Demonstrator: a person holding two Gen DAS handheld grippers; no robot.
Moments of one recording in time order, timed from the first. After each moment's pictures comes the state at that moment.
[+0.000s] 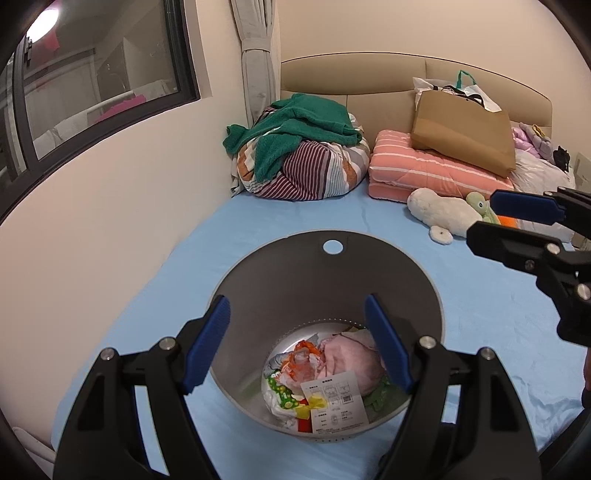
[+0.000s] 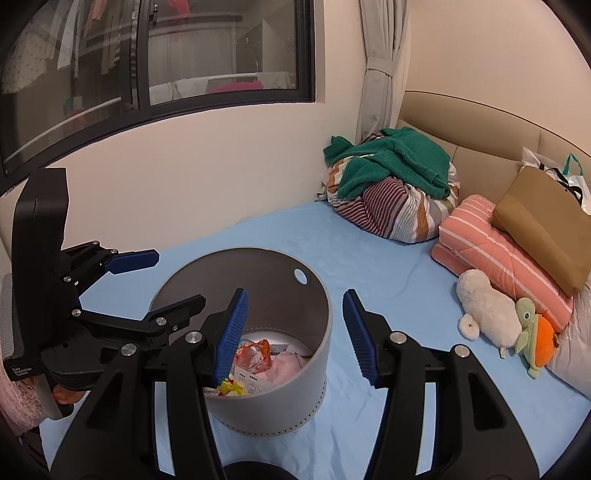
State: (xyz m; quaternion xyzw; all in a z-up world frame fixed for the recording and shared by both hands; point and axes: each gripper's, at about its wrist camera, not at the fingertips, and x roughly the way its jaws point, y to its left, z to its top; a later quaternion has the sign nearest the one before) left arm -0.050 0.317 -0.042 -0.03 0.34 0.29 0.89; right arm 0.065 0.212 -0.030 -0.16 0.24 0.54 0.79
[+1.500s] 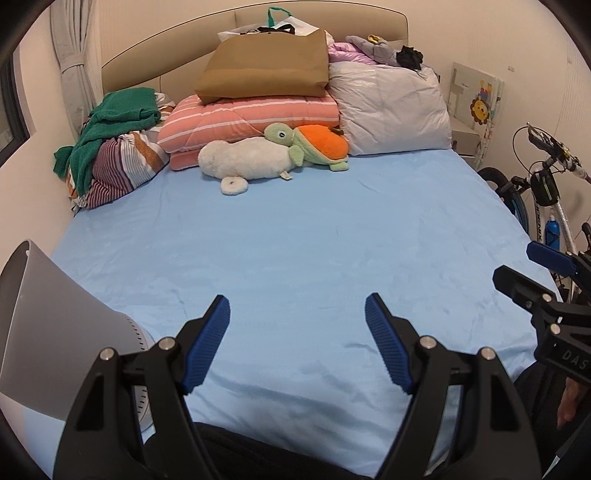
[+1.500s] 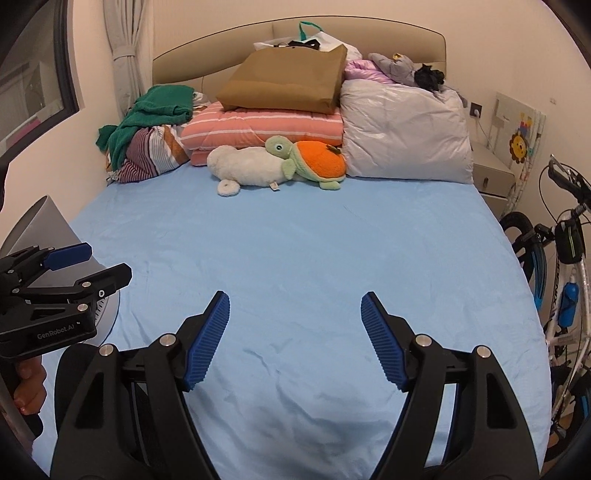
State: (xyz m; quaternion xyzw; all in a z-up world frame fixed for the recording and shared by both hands) left arm 0.097 0.027 -0.145 0.02 0.42 0.06 0.91; right arm 0.141 -0.166 -0.162 -0.03 0.37 0.19 0.91
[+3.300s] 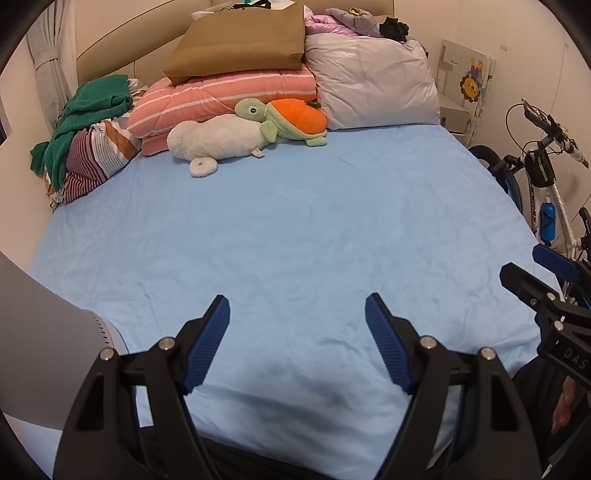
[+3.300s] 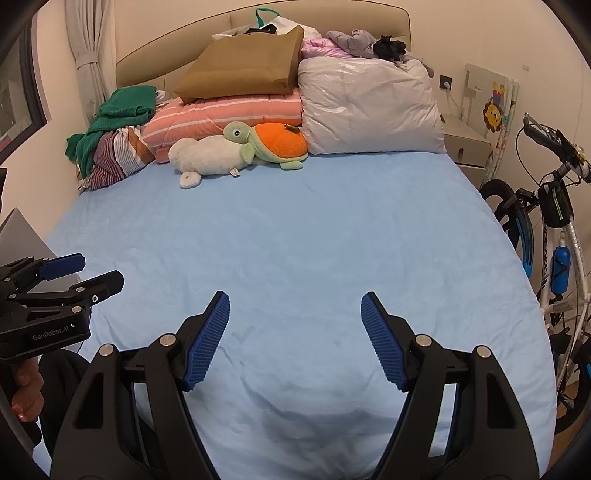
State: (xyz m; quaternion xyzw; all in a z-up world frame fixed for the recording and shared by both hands) left arm 0.127 0.001 -0.181 0.02 0.46 0.03 0.89; right arm 0.162 -0.205 -0.196 -0.01 0.40 0.15 0.91
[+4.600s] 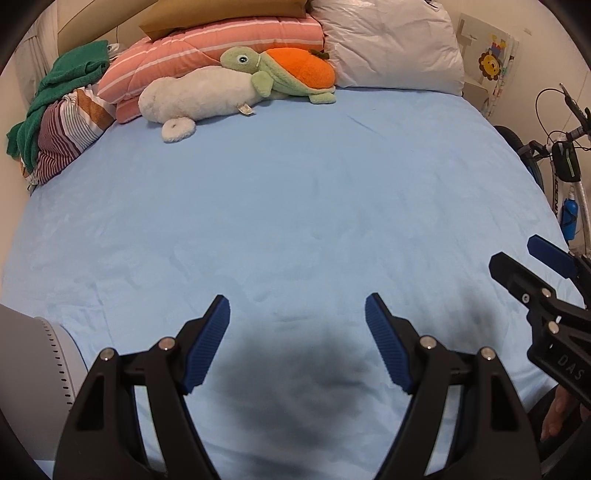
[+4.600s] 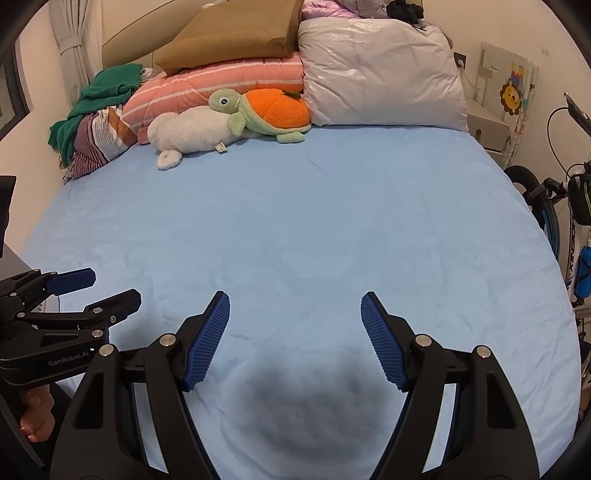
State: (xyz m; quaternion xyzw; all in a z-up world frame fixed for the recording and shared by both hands) left arm 0.212 0.016 -0.266 0.01 0.51 0.03 0.86; right arm 0.244 -0.175 -0.275 -0.01 0.43 0.15 0.89
